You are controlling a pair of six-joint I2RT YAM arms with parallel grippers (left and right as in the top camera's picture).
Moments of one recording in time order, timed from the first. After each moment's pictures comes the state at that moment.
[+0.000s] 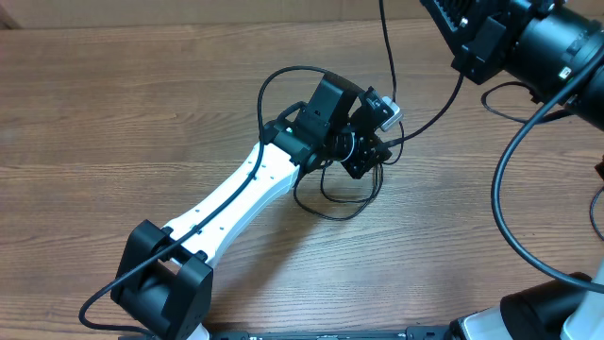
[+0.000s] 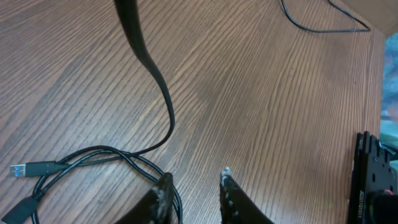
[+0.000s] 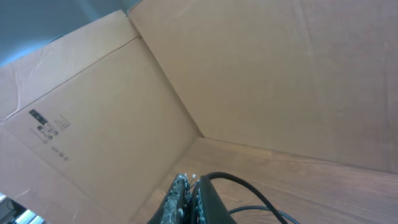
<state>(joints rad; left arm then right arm) -0.65 1.79 1.44 -0.47 0.52 0.07 0.30 1.66 2.73 -1.18 -0.48 0.46</state>
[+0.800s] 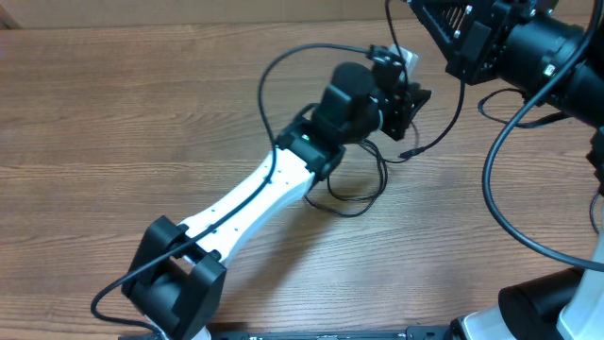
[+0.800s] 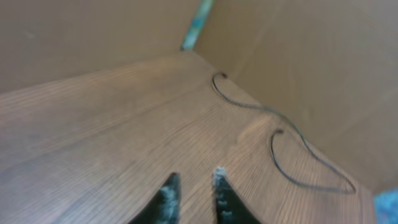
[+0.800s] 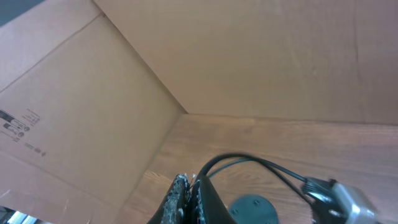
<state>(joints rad) -0.72 1.83 1.43 0.13 0.32 -0.34 0.27 1.69 2.73 -1.33 -0.47 0.46</state>
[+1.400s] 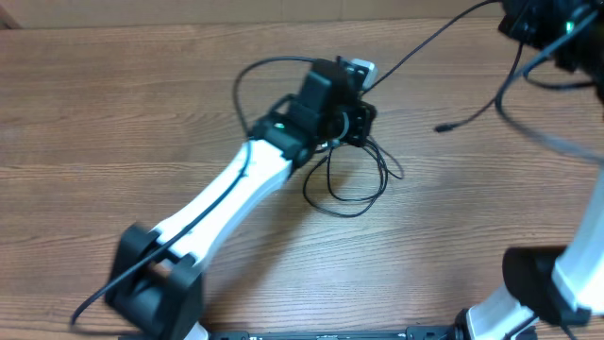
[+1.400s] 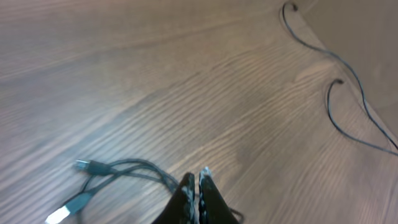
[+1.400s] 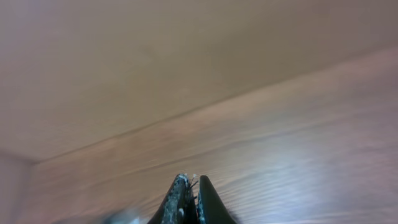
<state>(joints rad) -0.60 1.74 1.43 -0.34 0.31 -0.30 0.00 1.84 2.74 -1.49 -0.12 0.41</state>
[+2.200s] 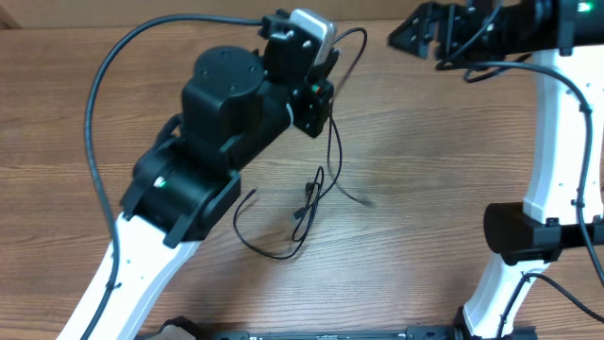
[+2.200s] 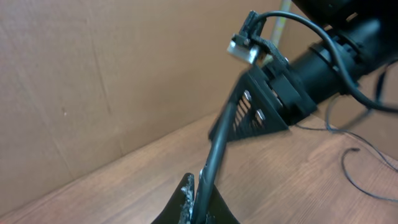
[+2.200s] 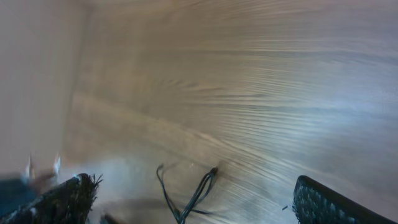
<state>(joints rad) -0.59 1.37 1.65 -0.50 0.09 -0.05 0.07 2.06 2.64 -1.64 -0.63 0.05</state>
